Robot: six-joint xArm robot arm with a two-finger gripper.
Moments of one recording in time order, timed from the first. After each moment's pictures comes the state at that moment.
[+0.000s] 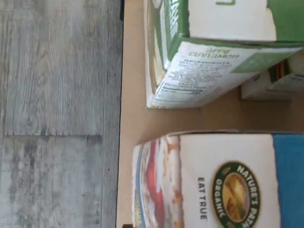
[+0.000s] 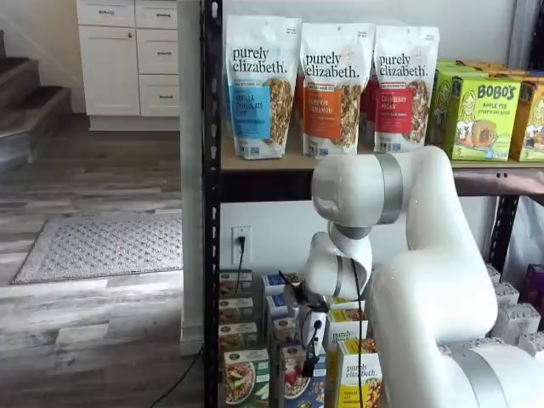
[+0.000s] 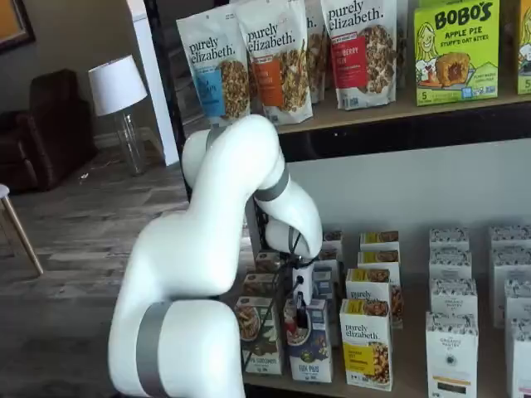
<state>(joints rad) 0.03 1.01 -1.53 0.26 0.50 -1.76</state>
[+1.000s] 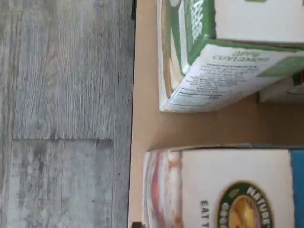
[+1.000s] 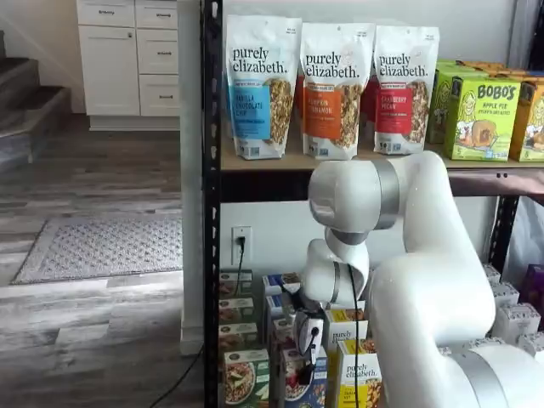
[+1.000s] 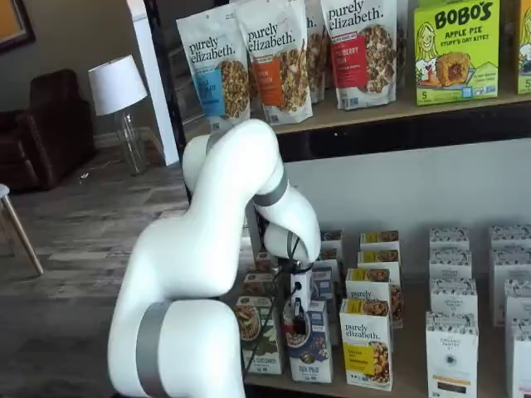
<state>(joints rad) 0.04 1.04 -1.55 0.25 0.50 -1.74</state>
